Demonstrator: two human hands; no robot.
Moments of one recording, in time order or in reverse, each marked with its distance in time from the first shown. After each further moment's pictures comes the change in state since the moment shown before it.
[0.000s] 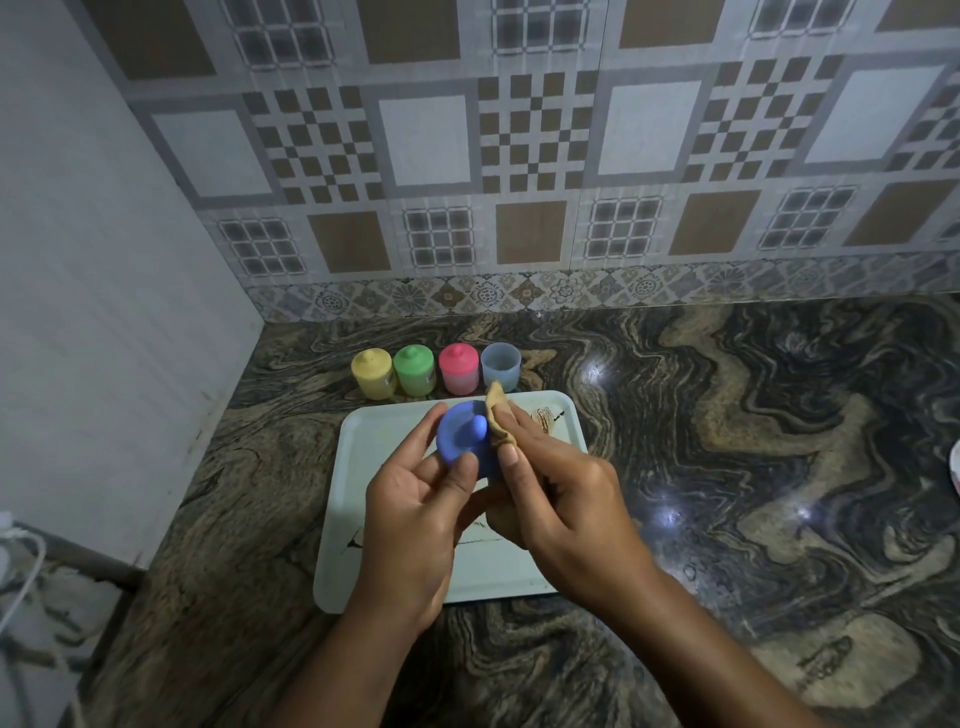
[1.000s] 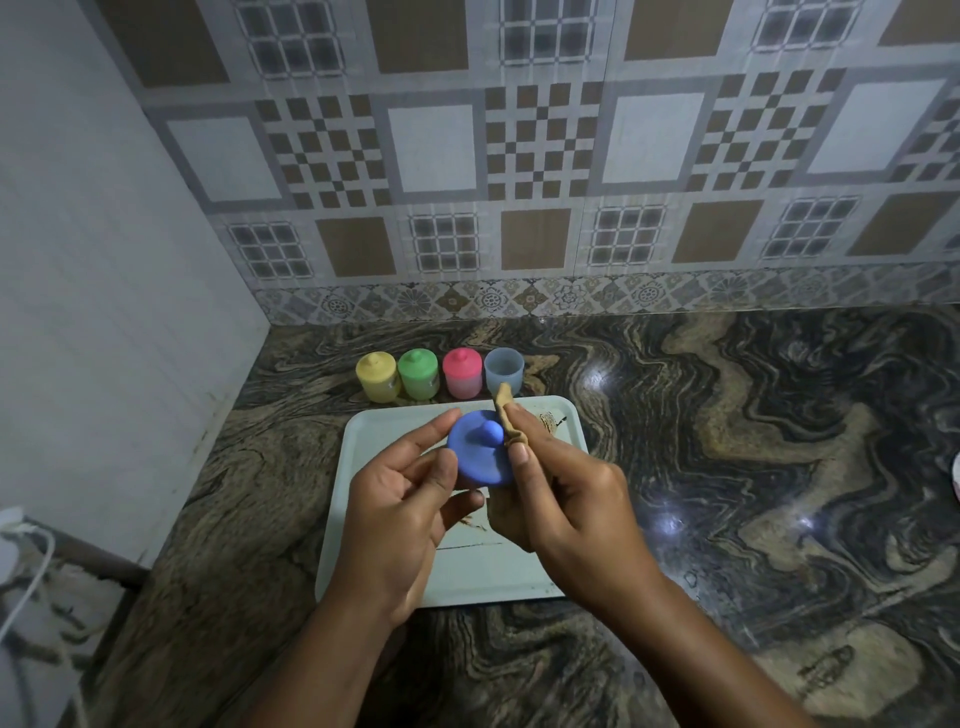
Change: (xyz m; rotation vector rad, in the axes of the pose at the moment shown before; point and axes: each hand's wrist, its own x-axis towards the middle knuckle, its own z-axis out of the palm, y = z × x) left_hand 0.001 0.013 -0.011 -0.041 0.011 -0.040; right_hand -0.004 -0.002 0.000 0.023 0.037 0.031
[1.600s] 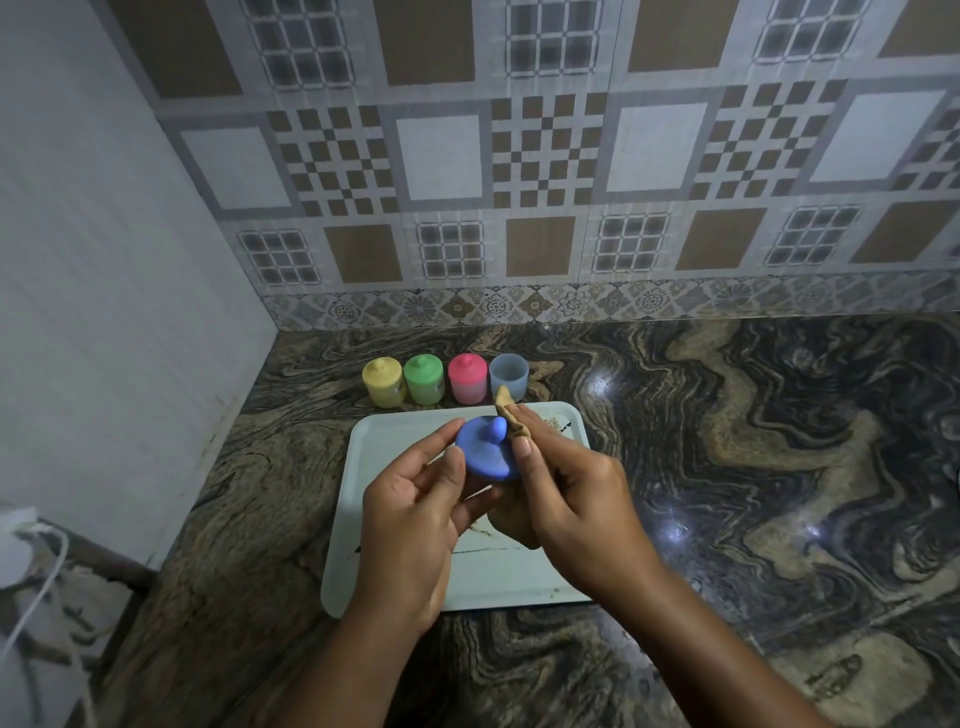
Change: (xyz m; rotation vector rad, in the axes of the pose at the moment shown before) left_hand -0.004 -0.003 0.009 -0.003 0.045 0.018; right_hand 0.010 -0.001 0.000 0.034 -0.022 0.028
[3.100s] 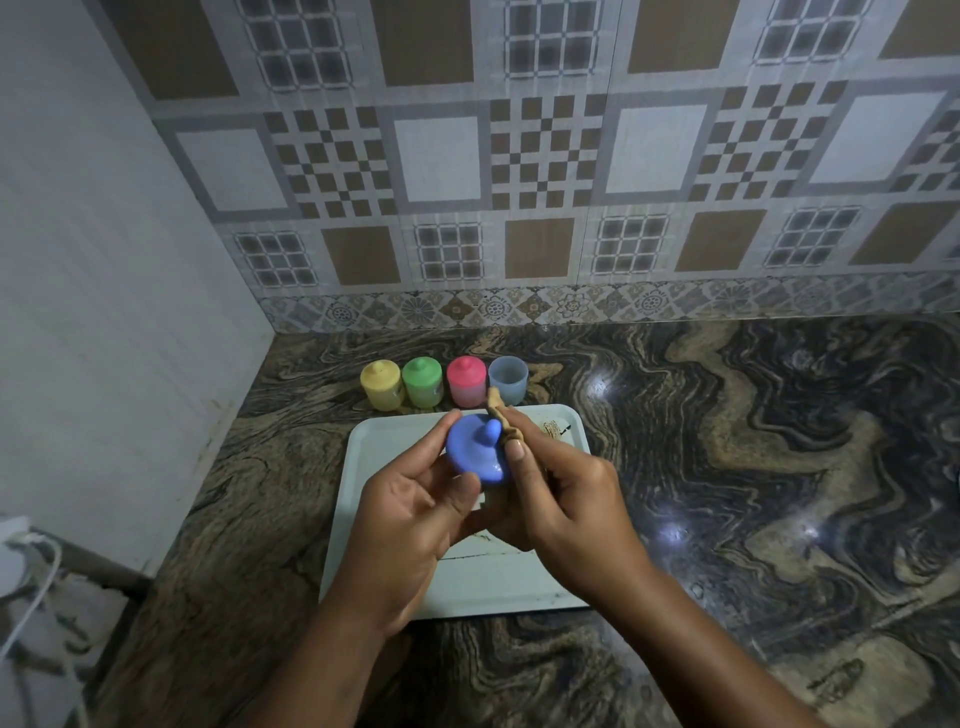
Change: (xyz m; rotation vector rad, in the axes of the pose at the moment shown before) left_hand 0.004 0.008 -0.012 0.038 -0.175 -0.019; right_hand 0.003 0.008 0.006 -0.029 0.016 -0.045
